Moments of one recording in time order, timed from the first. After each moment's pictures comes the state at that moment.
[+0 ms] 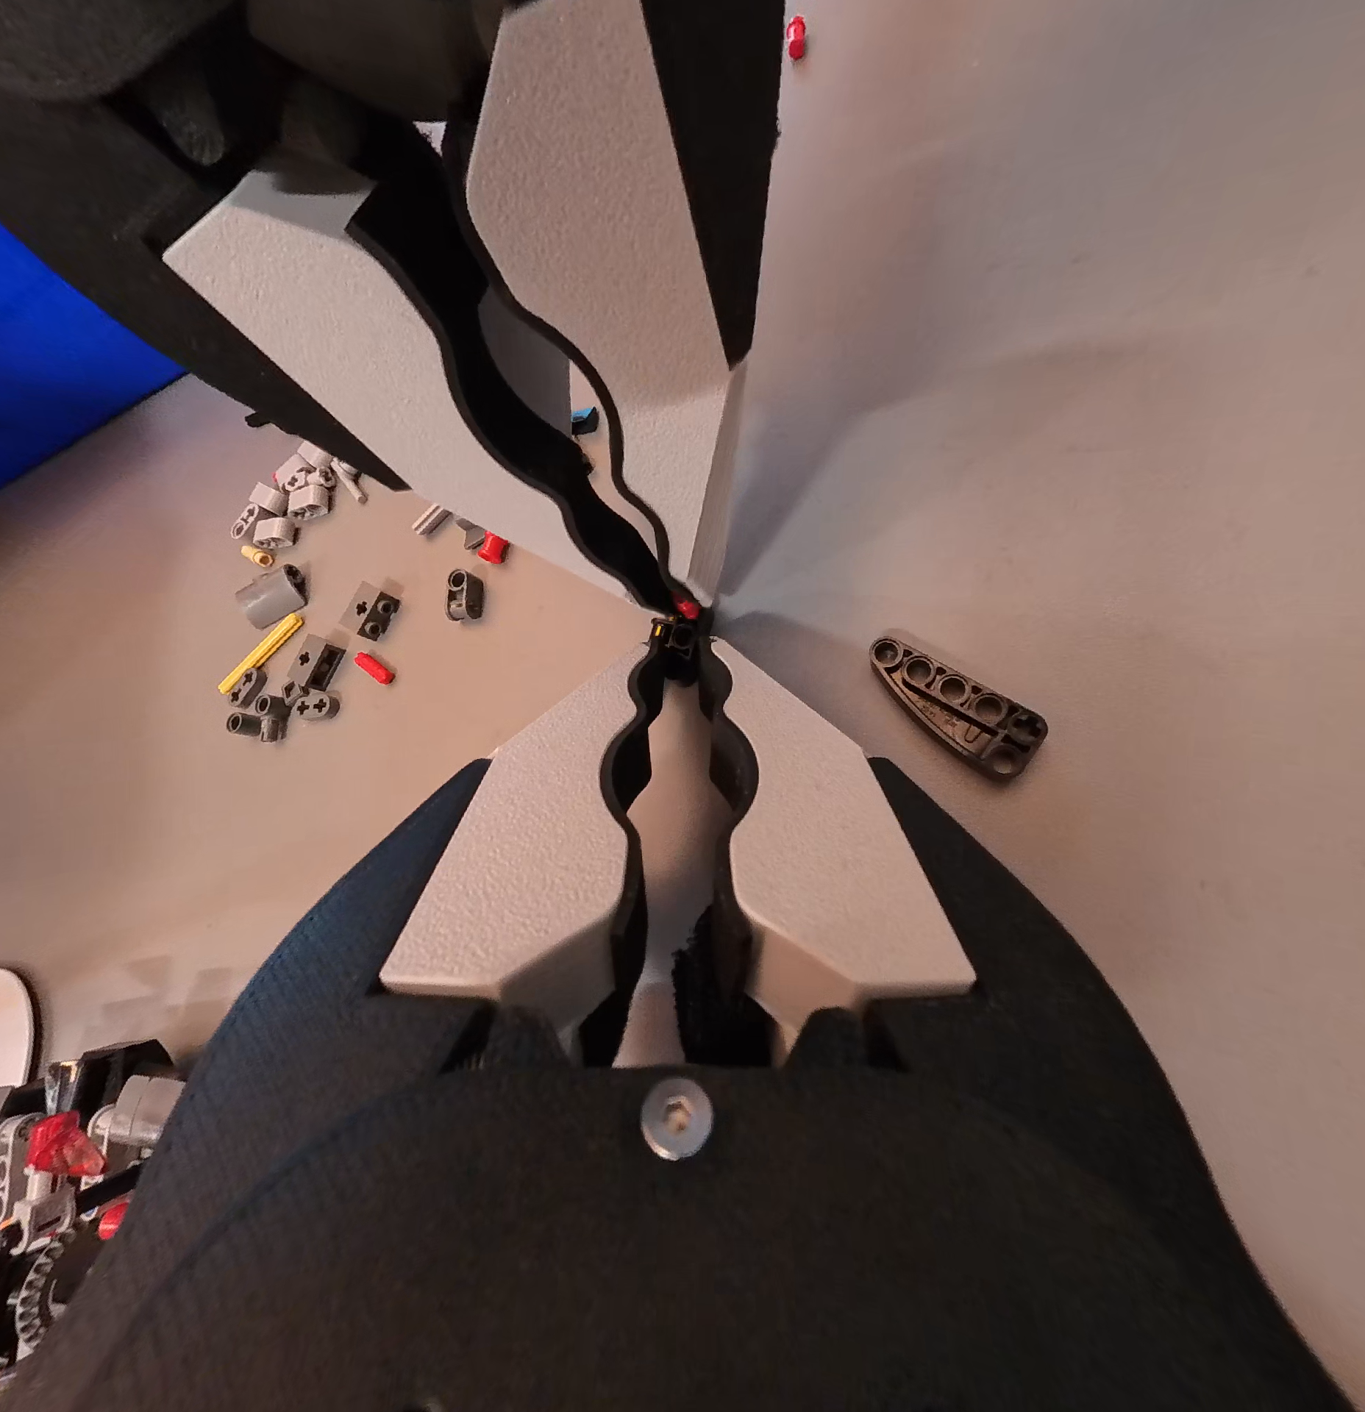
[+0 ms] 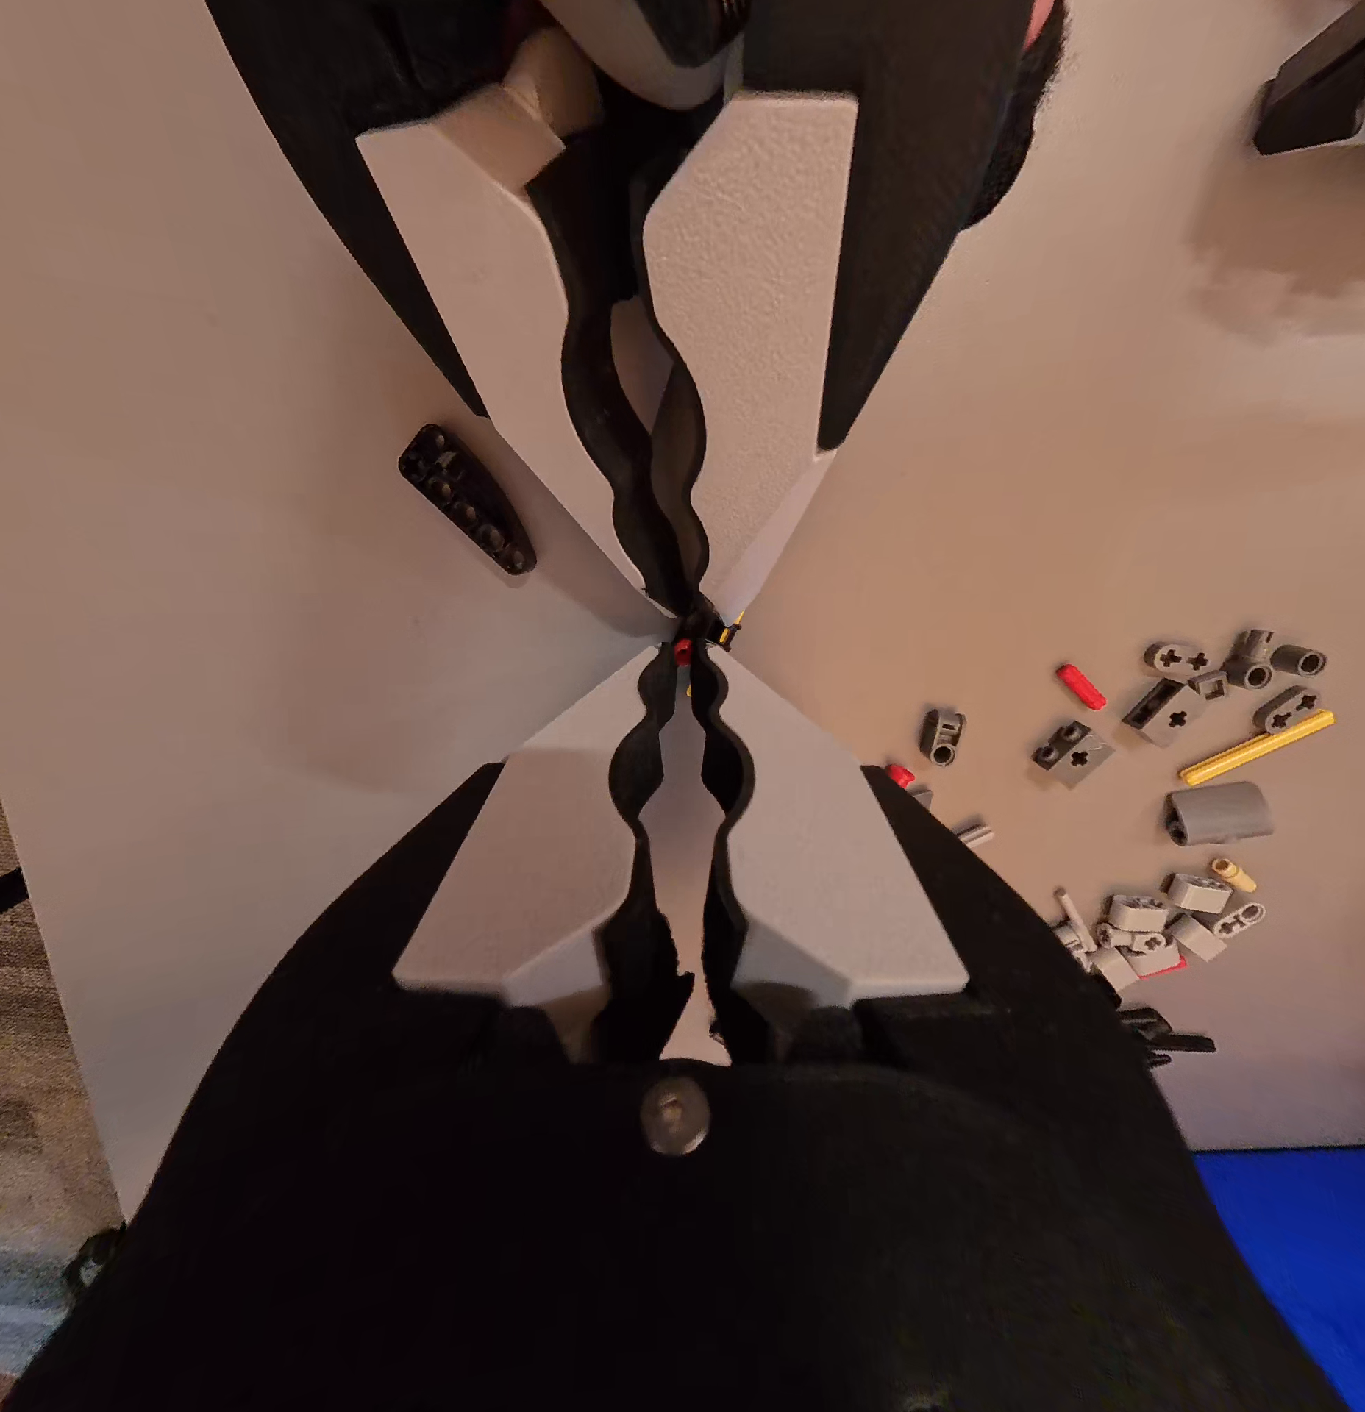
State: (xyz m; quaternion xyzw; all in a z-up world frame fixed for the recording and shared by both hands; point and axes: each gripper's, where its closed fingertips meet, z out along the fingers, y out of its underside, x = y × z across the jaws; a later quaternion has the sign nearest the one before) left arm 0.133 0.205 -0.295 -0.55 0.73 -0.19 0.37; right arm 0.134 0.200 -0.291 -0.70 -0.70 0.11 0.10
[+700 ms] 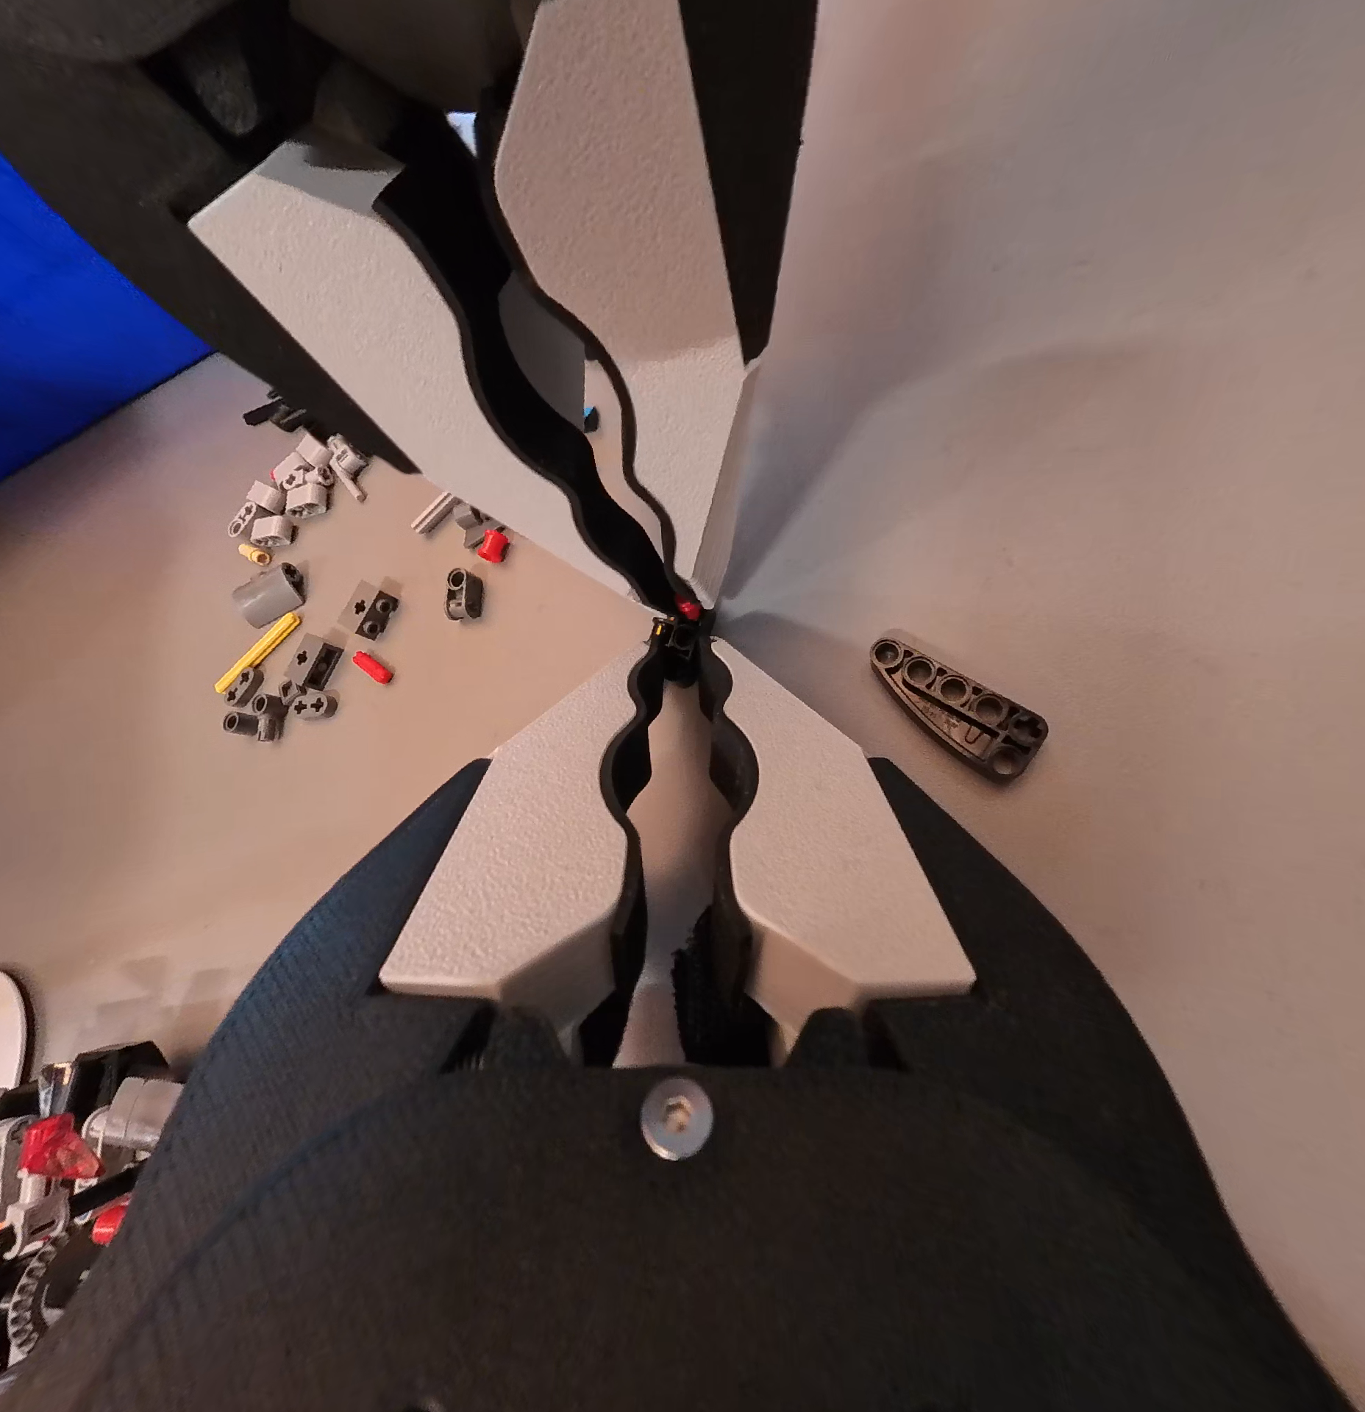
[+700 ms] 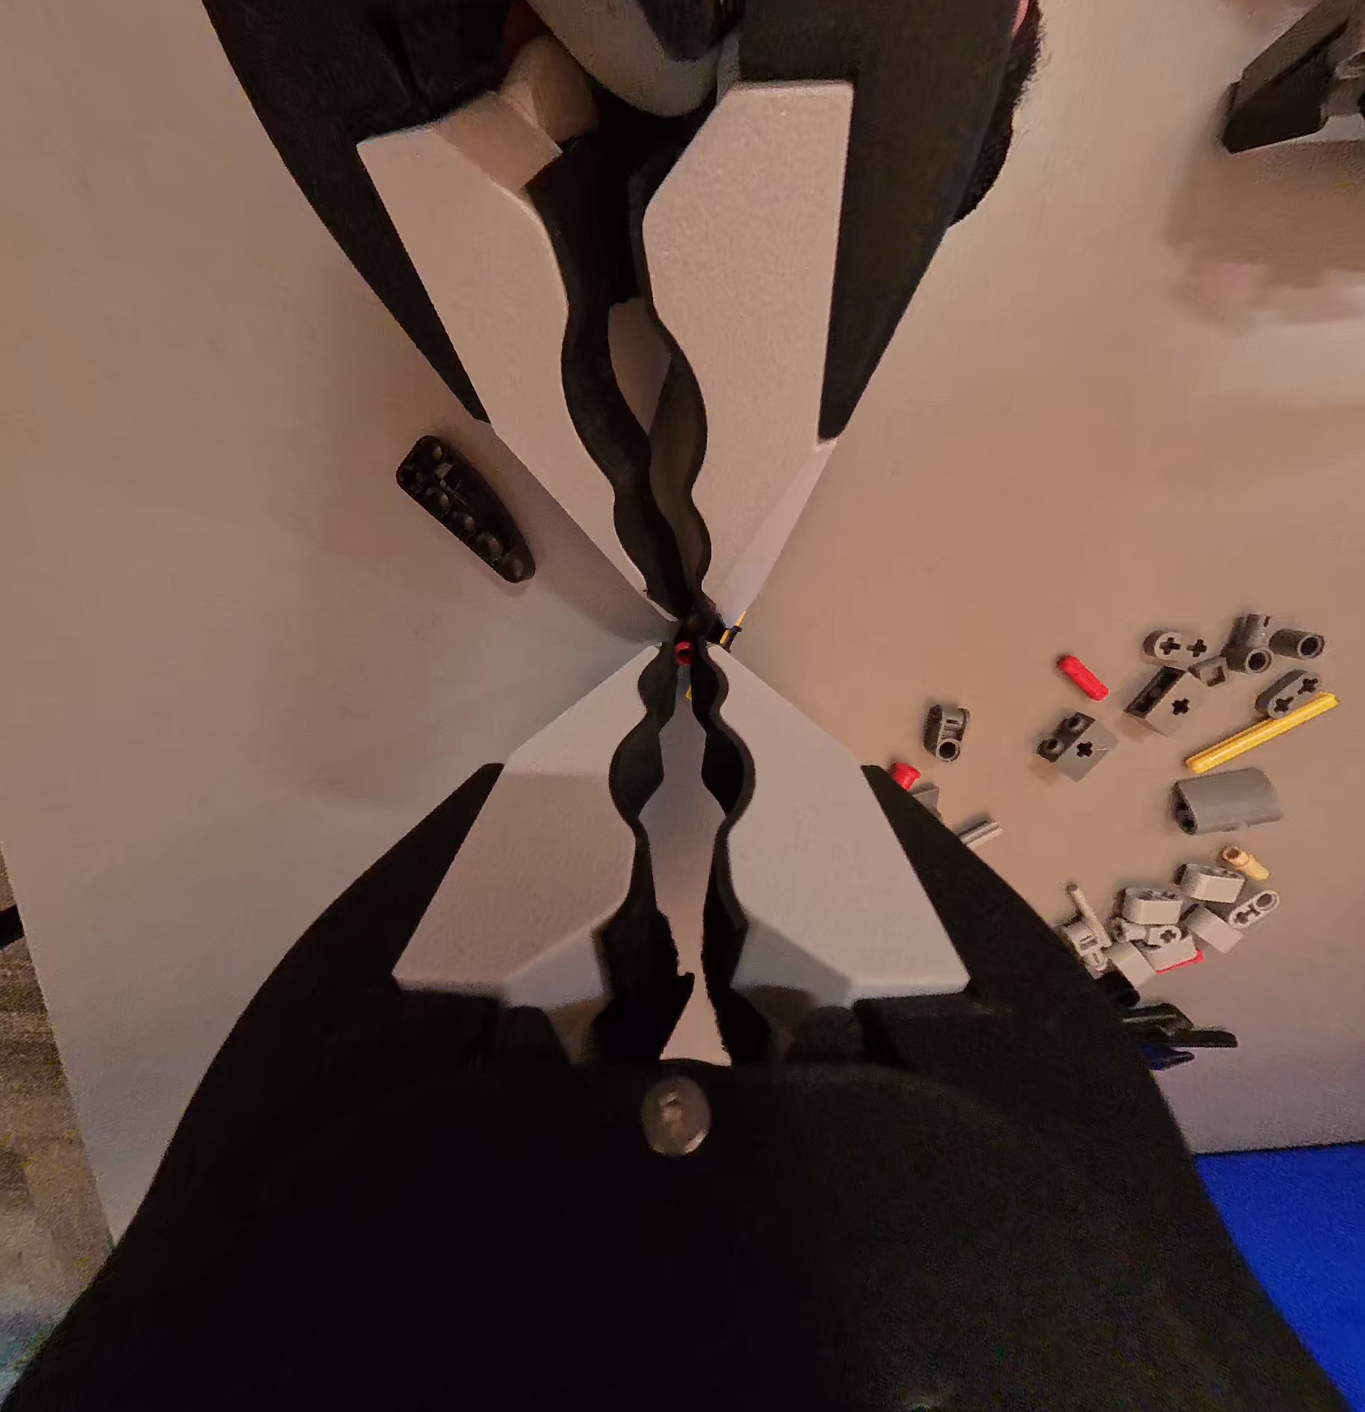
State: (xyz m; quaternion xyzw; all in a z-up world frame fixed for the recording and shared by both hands) left arm 0.133 0.205 -0.295 -0.55 0.73 -0.19 0.37; right arm 0.133 0.199 -0.291 -0.71 -0.69 0.11 0.12
